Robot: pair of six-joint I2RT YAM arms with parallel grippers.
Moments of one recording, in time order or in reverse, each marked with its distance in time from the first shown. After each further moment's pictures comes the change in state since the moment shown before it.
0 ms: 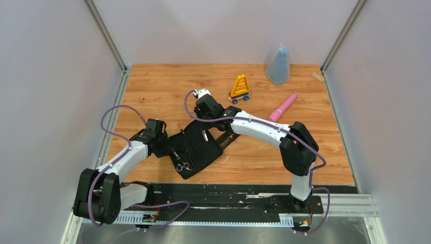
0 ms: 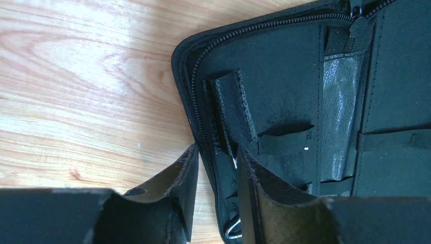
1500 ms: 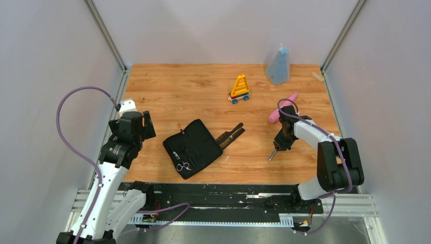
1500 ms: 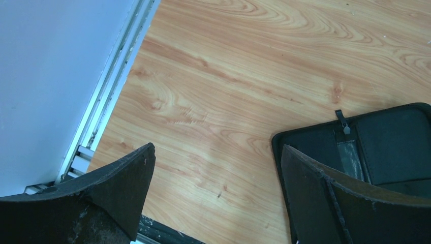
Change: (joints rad) left arm 0.000 -0.422 0.328 -0.317 -0.503 0.330; right arm -0.749 -0.359 -0.678 -0.277 -0.027 0.449
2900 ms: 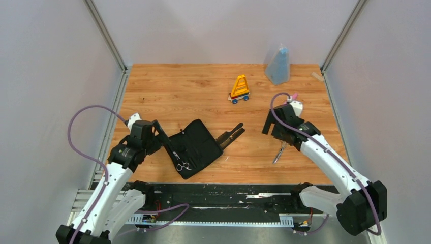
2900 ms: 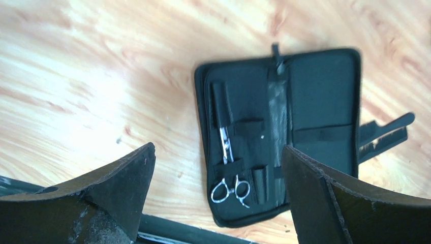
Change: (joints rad) left arm -0.087 -0.011 -0.215 -0.001 0.279 -0.507; right arm 0.354 -0.374 0.080 -0.032 0.238 -0.212
